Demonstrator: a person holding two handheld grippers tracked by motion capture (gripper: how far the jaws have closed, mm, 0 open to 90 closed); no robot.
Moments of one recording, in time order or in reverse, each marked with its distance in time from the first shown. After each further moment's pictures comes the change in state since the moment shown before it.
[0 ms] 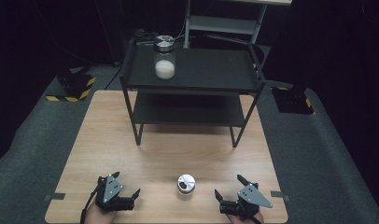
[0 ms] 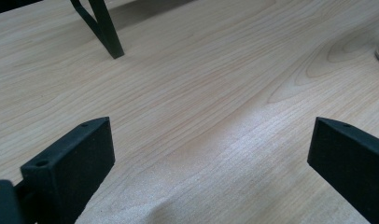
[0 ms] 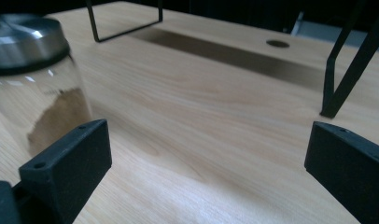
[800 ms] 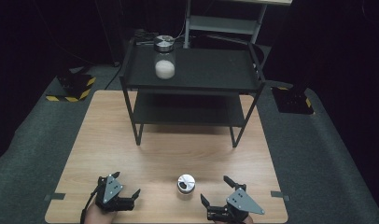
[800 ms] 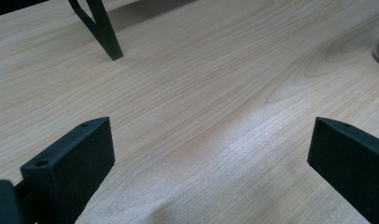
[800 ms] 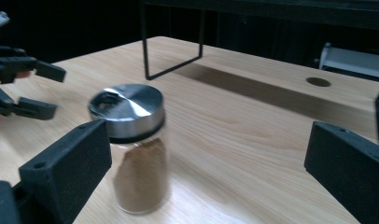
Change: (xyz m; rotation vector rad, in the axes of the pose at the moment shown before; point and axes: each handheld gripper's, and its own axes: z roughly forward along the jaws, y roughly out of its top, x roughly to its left) left arm -0.001 -0.001 0.000 -0.006 0.000 0.012; right arm 0.032 0.020 -0.002 -0.080 0.101 0.003
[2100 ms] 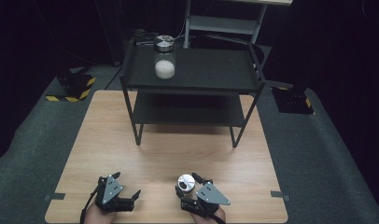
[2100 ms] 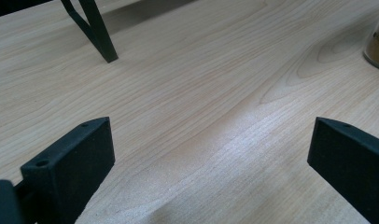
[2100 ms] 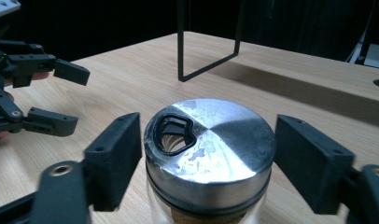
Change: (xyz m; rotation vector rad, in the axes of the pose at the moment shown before) left arm 0.002 -0.001 -0.001 -0.004 -0.017 0.009; right arm 0.034 -0.004 0.064 0.010 0.064 0.003
